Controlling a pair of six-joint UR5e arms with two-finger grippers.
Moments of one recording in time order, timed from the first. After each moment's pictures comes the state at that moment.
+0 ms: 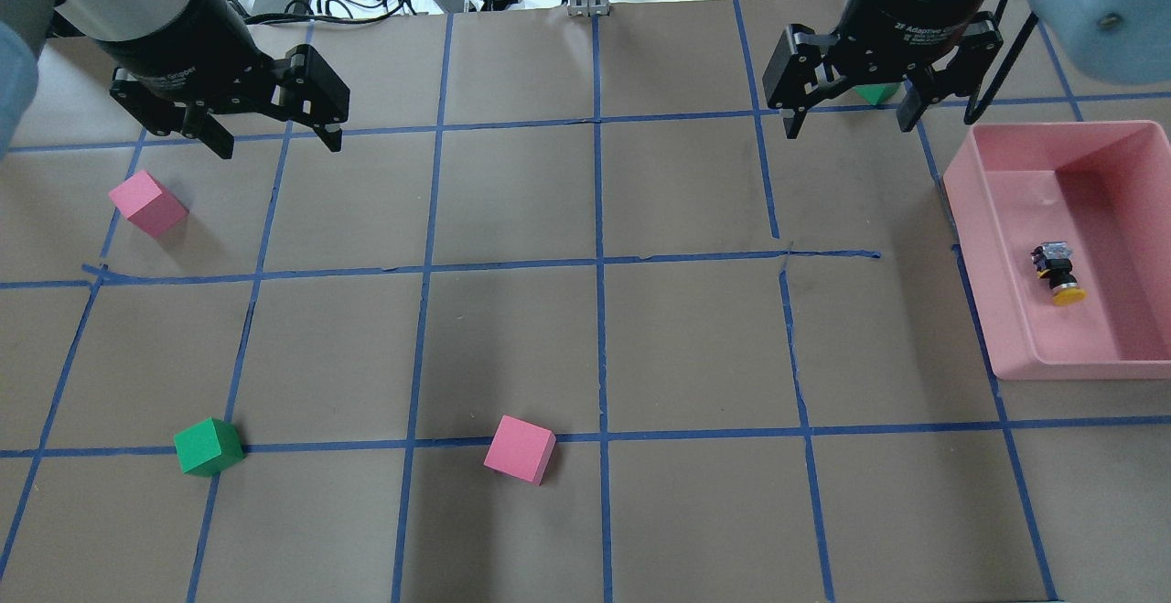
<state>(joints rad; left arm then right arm) -1.55 -1.51 -1.55 -1.56 1.57 -0.01 1.62 -1.57 1.49 -1.52 -1.60 0.05</state>
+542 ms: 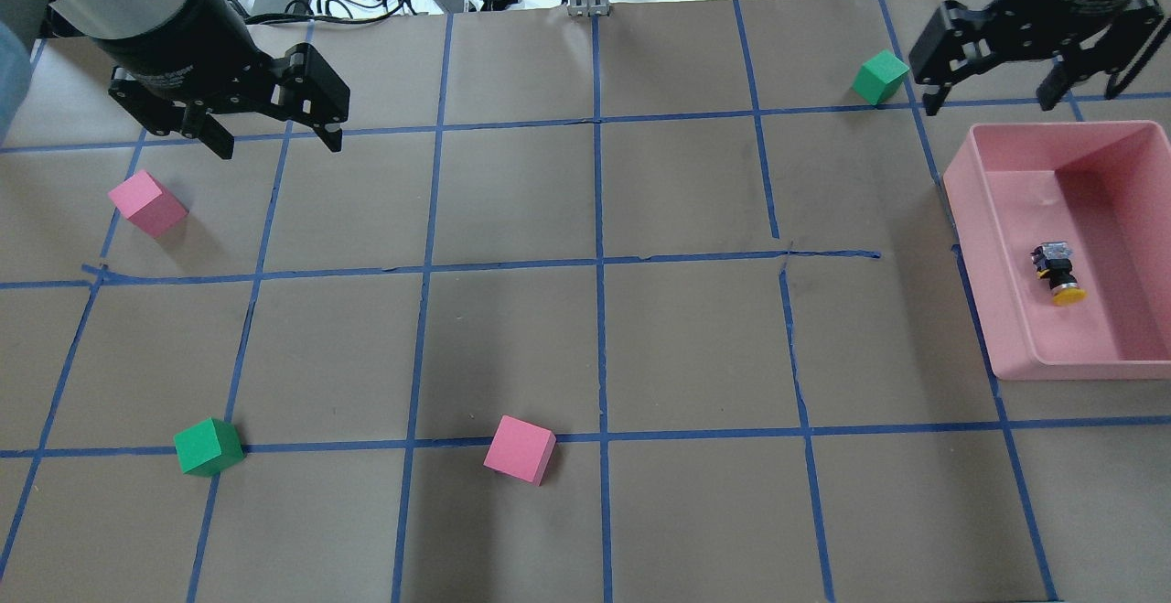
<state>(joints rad) -1.56 -1.51 -1.55 -1.56 1.57 -0.01 1.37 -1.57 1.50 -1.53 -1.63 -0.17</state>
